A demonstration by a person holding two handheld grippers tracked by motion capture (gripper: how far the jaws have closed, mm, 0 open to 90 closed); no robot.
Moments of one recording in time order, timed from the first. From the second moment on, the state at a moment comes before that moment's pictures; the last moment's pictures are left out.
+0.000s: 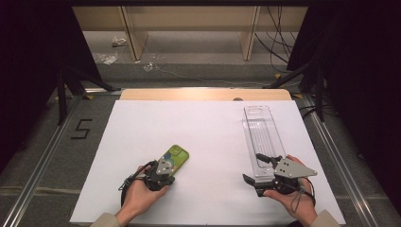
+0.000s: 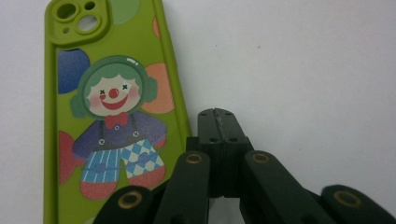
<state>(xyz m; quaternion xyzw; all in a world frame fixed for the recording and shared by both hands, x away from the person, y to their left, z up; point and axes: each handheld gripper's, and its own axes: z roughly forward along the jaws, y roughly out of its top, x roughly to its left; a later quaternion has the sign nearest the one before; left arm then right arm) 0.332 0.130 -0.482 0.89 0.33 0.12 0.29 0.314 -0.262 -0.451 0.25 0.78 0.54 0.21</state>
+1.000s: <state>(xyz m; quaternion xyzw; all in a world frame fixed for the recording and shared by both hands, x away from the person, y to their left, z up) 0.359 0.139 -0.449 0.87 0.38 0.17 0.27 0.314 -0.261 -0.450 0.25 0.78 0.54 0.21</state>
